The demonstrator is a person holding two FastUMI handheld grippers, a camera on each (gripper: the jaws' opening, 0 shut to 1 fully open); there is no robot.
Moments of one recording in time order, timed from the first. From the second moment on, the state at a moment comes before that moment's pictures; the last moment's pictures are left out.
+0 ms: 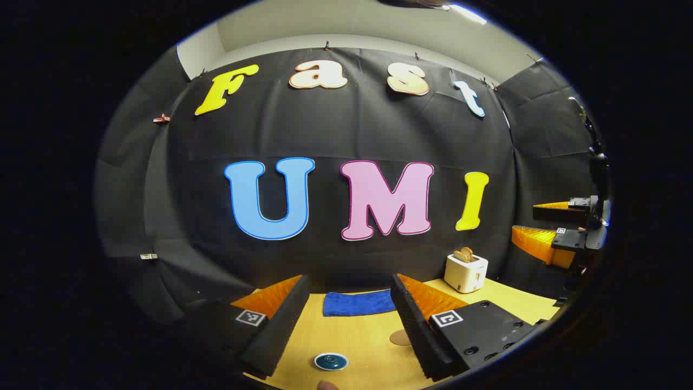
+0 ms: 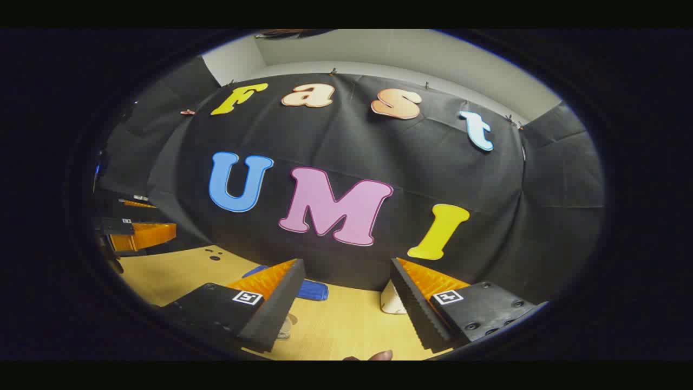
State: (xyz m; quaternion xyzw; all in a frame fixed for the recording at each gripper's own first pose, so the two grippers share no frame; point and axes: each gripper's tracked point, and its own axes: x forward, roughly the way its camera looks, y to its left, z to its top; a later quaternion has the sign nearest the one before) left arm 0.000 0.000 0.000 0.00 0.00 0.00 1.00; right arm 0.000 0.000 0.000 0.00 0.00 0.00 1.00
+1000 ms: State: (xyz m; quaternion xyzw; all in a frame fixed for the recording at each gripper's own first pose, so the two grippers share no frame) left arm 0.006 0.024 -0.085 0.01 0.05 0.00 1.00; right arm 0.007 0.045 -0.047 0.00 0.03 0.02 1.00
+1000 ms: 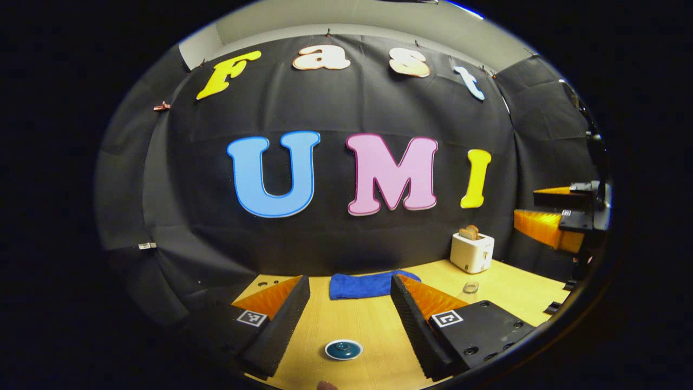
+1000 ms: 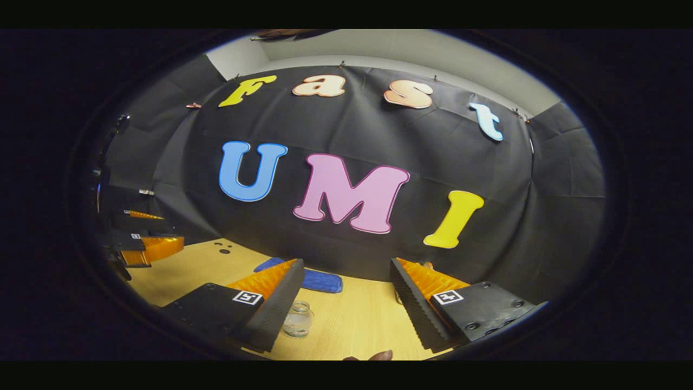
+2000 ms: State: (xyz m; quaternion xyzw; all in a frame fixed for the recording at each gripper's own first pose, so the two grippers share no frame) left arm 0.072 0.035 -0.322 0.03 0.19 0.00 0.98; right arm -0.004 0.076 -0.155 -0.01 0.16 0.03 0.99
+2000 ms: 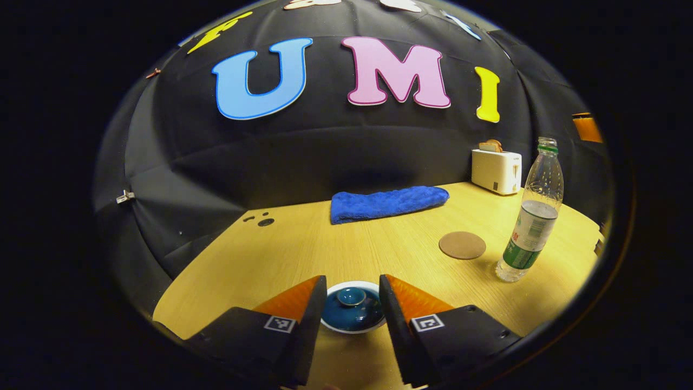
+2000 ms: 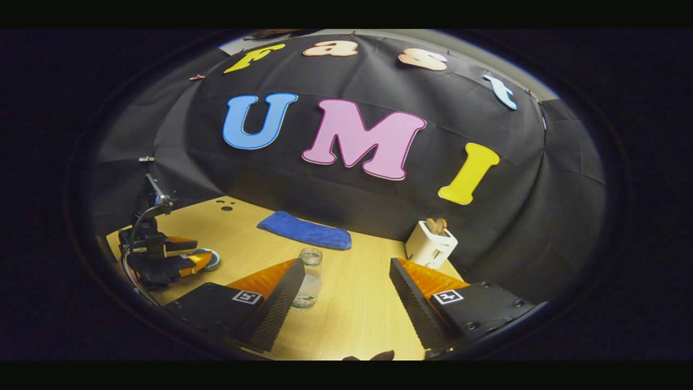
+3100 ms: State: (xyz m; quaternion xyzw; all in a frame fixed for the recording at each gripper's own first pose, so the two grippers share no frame) left arm 0.067 0.062 -0.276 -0.01 0.13 0.06 0.99; right arm 0.025 0.139 -0.301 0.10 0.16 0.04 0.98
